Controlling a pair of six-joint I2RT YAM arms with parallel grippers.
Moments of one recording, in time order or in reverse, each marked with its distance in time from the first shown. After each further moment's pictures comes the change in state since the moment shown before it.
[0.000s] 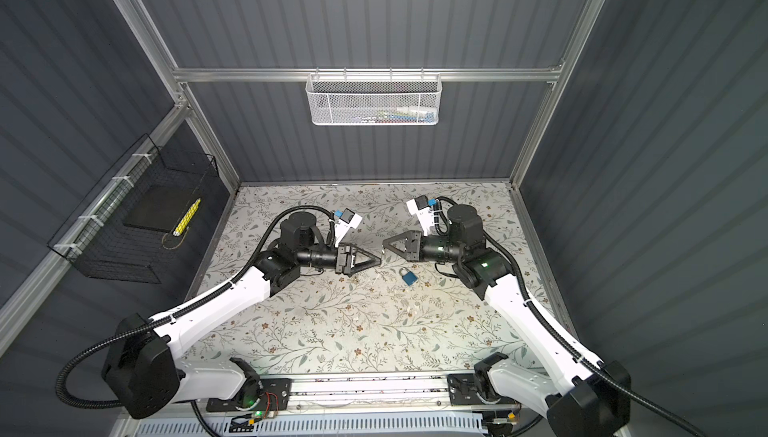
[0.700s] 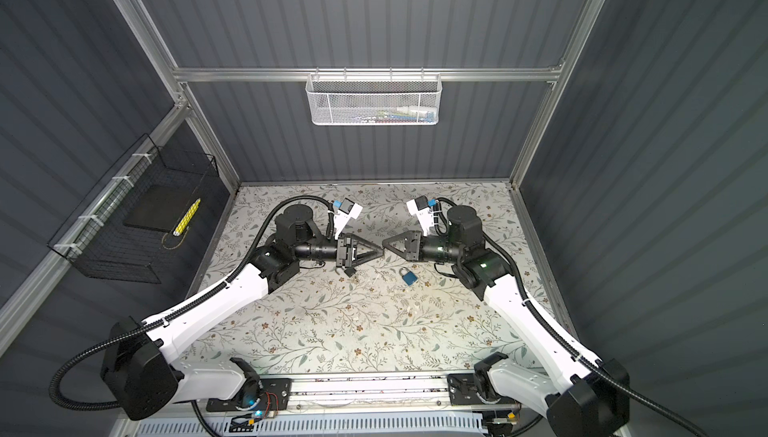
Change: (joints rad) left arm -0.026 0.006 0.077 0.031 -0.006 -0.010; right arm 0.000 0.002 -0.021 0.038 -0.008 0.036
